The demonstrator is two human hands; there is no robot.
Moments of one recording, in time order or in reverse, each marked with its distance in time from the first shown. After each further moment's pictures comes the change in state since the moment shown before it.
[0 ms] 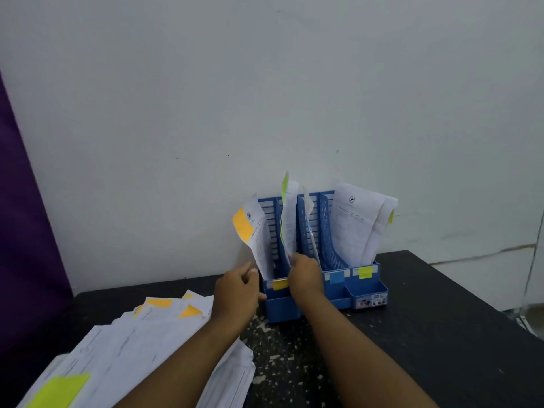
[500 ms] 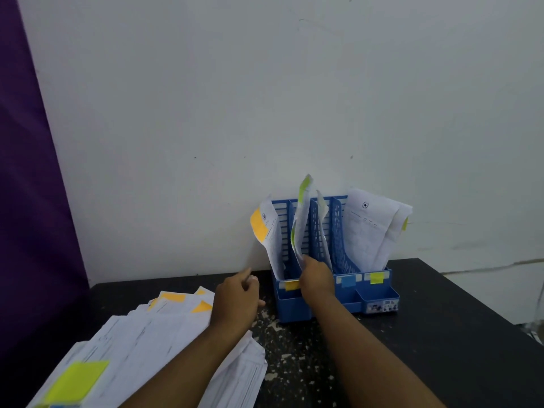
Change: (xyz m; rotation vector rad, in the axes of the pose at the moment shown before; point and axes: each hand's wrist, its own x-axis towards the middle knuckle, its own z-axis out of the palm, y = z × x) left_hand -0.006 -0.029 -0.023 0.031 0.033 -0.012; right_hand -0.002 -0.004 0.001 -0.177 -0.065 0.000
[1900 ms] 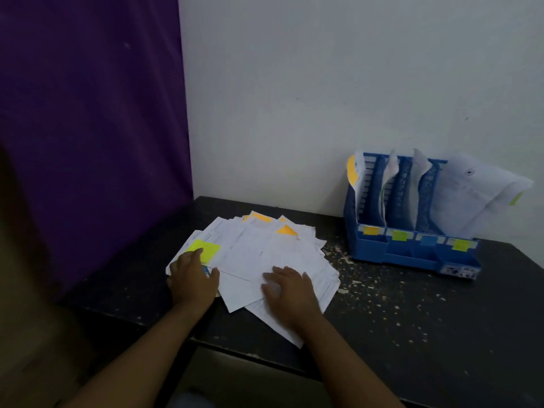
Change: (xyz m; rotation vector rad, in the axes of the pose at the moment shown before) left_hand -0.139 -0.187 -0.194 0.546 0.296 -0.422; right_hand -0.260 -0.121 0.077 0.154 -0.435 -0.532
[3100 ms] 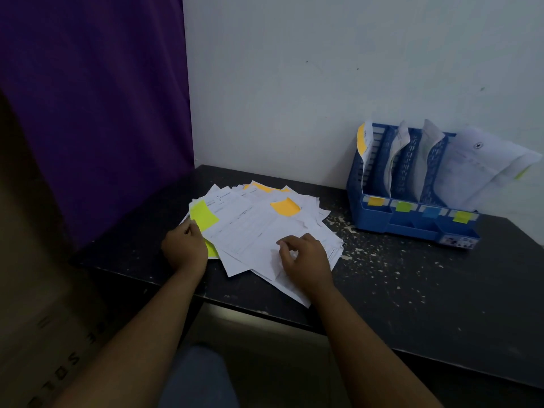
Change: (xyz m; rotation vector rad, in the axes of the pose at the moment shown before) left_hand 0.006 -0.020 -0.007 -0.433 0.293 -0.199; right_hand -0.021 -0.016 -0.017 0.185 0.356 -0.076
